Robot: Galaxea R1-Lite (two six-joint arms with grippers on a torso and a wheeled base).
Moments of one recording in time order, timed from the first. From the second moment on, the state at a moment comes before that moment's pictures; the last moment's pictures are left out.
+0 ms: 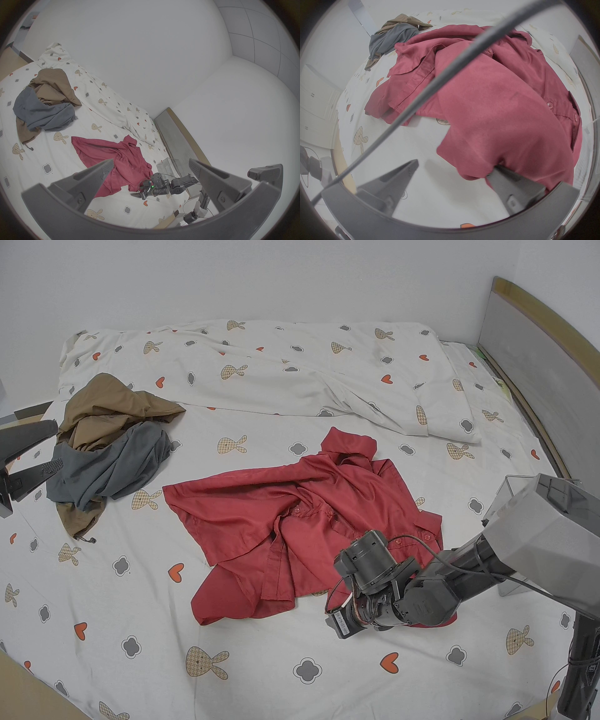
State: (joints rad) left arm 0.24 1.08 -0.87 -0.13 -0.97 -0.54; right arm 0.74 2.21 -1.14 -0.08 -0.15 0.20
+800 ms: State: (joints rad) left arm 0.24 1.08 -0.87 -0.13 -0.97 -0.54; right arm 0.63 1.91 -0.87 -0.03 0.34 0.08
